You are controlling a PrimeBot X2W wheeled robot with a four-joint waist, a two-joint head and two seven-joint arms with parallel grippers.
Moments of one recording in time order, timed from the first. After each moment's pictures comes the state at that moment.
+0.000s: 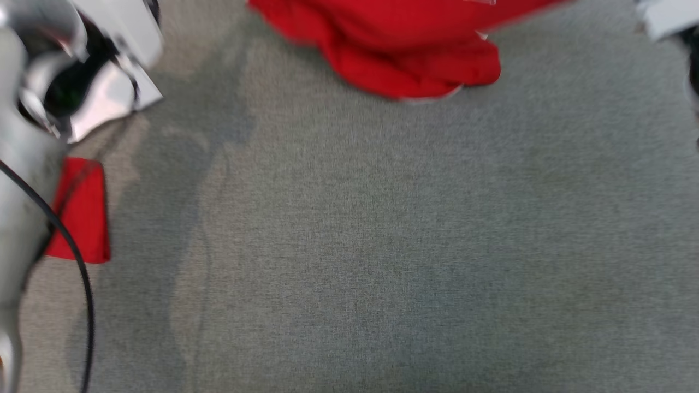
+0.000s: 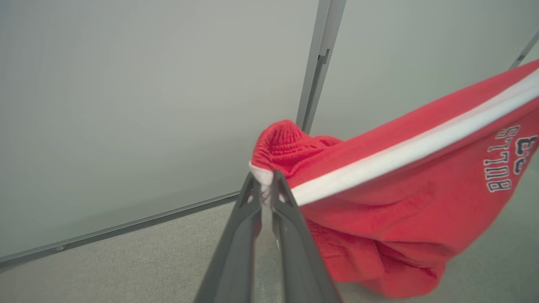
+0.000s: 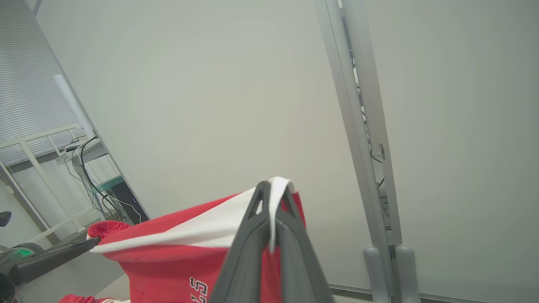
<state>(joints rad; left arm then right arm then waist) -1.09 0.40 -0.43 0.35 -0.73 -0.06 0.33 -1.12 -0.41 0.47 0.38 0.97 0.13 -0.12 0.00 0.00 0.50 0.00</state>
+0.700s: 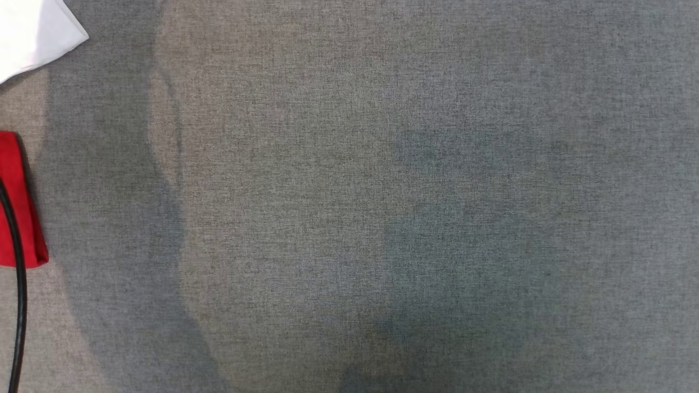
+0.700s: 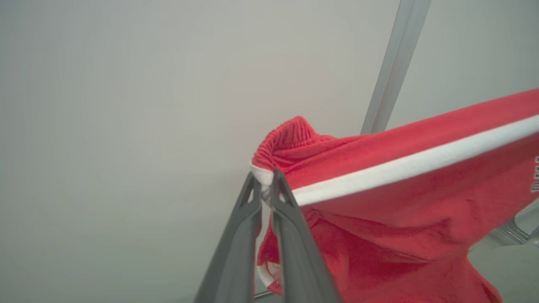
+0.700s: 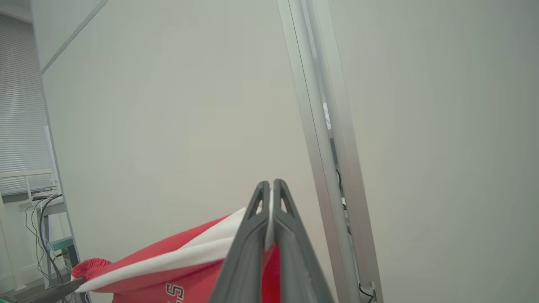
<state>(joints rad) -1.75 0.29 -0.42 0.84 -0.70 -0.13 0.10 -1.79 -0.42 0.53 0.63 0.95 0.14 -0.25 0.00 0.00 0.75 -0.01</state>
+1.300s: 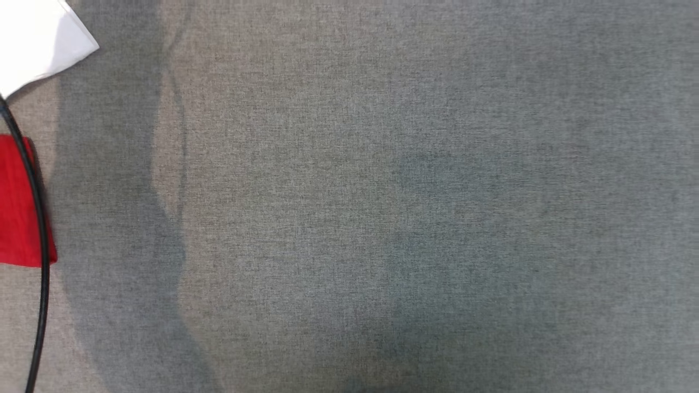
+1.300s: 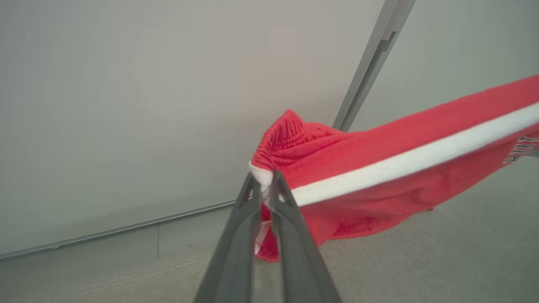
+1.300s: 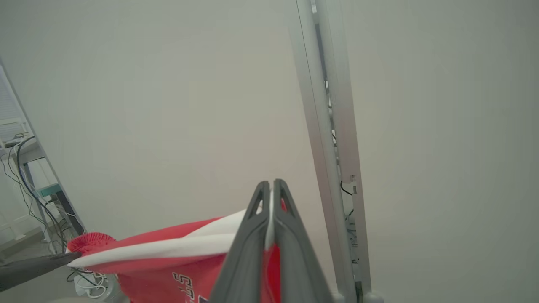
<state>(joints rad) -1.68 0.30 -0.62 0.92 -0.83 -0.13 0.23 -1.62 -0.41 0.64 0.69 0.98 0.13 -0.26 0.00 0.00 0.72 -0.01</state>
